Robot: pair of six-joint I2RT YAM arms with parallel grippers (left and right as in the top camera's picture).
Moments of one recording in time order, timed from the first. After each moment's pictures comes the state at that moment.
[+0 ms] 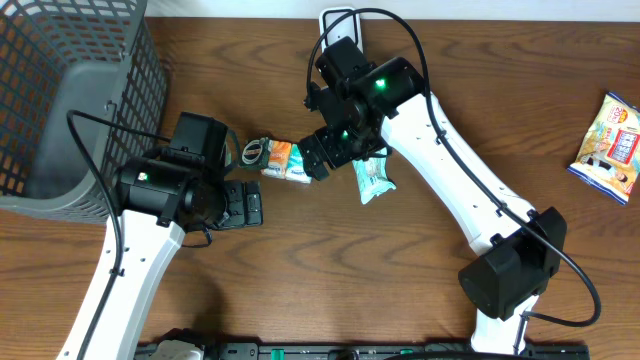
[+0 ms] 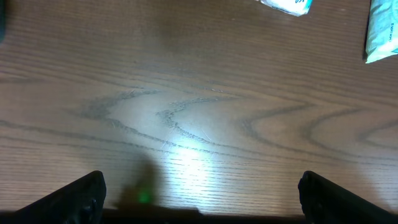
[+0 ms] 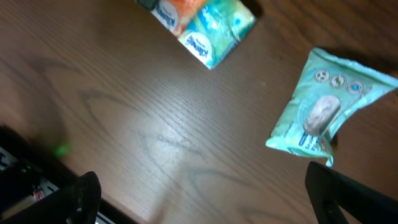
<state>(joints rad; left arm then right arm) -0.25 1.27 1.25 -1.34 0.05 -0.36 0.60 1.98 1.97 -1.33 -0.23 0.09</state>
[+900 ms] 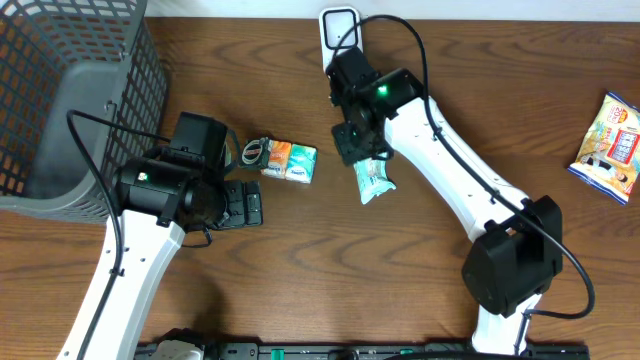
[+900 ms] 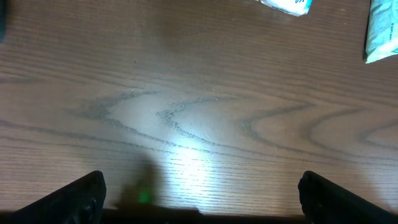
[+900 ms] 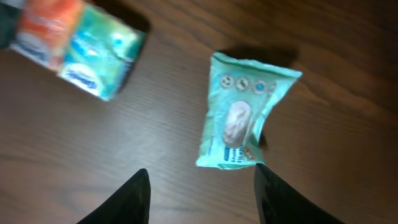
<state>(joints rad) -0.25 1.27 1.25 -1.34 0.05 -0.36 0.56 1.98 1.80 -1.18 0.03 0.21</state>
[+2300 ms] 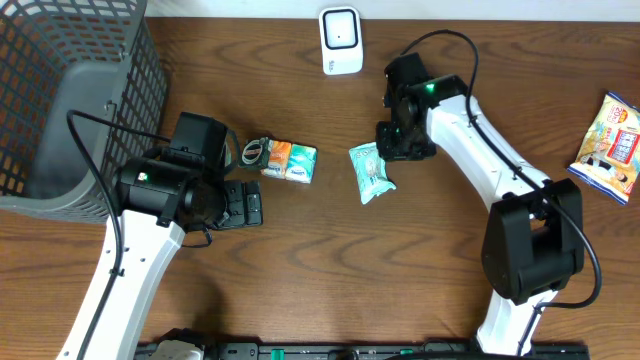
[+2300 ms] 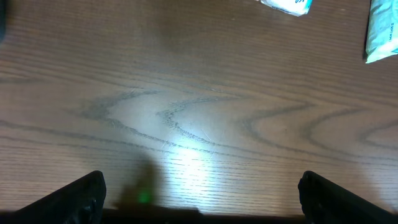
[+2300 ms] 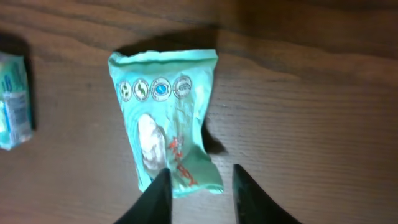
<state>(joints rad) -0.25 1.27 1.25 -1.34 0.05 -0.36 0.35 1.98 1.58 -1.01 -0.08 0.30</state>
